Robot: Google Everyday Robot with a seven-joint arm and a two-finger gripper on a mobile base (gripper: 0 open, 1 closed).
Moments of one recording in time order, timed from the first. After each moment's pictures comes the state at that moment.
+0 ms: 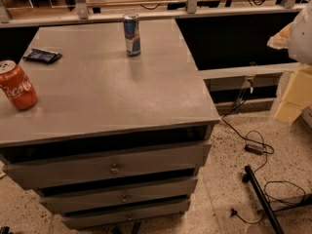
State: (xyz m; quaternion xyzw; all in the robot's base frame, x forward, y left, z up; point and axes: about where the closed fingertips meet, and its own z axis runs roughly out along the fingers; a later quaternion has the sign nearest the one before) arm 0.438 -0.216 0.977 -0.60 0.78 -0.04 0.16
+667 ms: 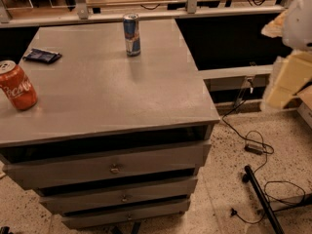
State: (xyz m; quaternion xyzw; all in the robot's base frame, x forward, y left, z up) arm 0.466 -0.208 0.986 -0.61 0.77 -0.03 0.19
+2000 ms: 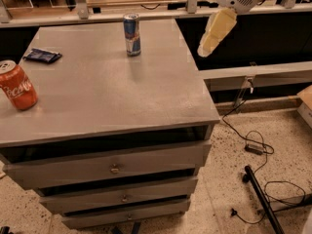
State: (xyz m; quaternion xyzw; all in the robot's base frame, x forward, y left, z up) arm 0.639 -0.124 0.992 -0.63 0.71 0.05 0.31
